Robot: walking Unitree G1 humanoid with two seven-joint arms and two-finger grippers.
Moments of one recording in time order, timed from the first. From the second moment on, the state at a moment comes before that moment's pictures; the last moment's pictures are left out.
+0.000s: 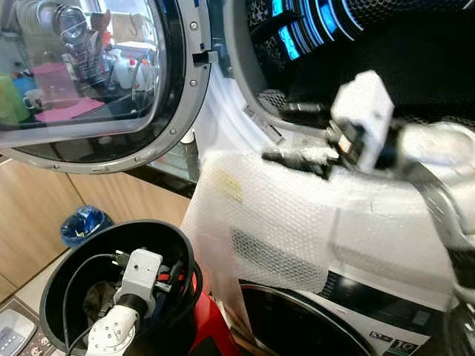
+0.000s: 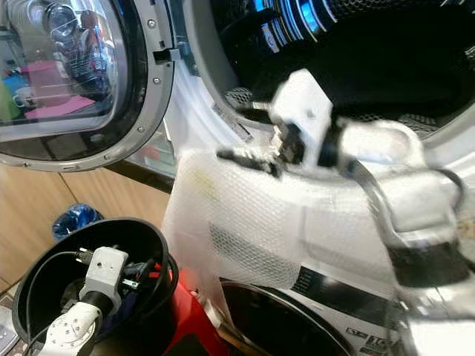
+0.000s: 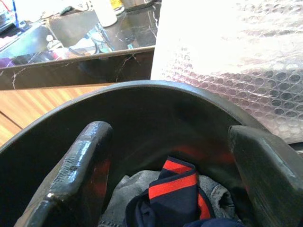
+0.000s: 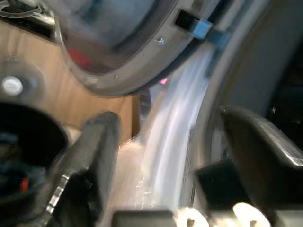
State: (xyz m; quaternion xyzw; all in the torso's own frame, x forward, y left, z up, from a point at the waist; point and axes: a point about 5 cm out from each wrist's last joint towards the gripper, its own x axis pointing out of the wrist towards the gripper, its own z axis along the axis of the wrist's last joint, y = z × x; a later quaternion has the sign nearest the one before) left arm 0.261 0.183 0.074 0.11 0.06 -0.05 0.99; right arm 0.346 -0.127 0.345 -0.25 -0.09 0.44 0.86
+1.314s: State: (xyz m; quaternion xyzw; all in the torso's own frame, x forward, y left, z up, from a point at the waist) left arm 0.265 0.188 0.087 0.11 0.08 -0.03 0.99; right arm 0.415 -0.241 0.360 -0.11 -0.04 -0.15 0.98
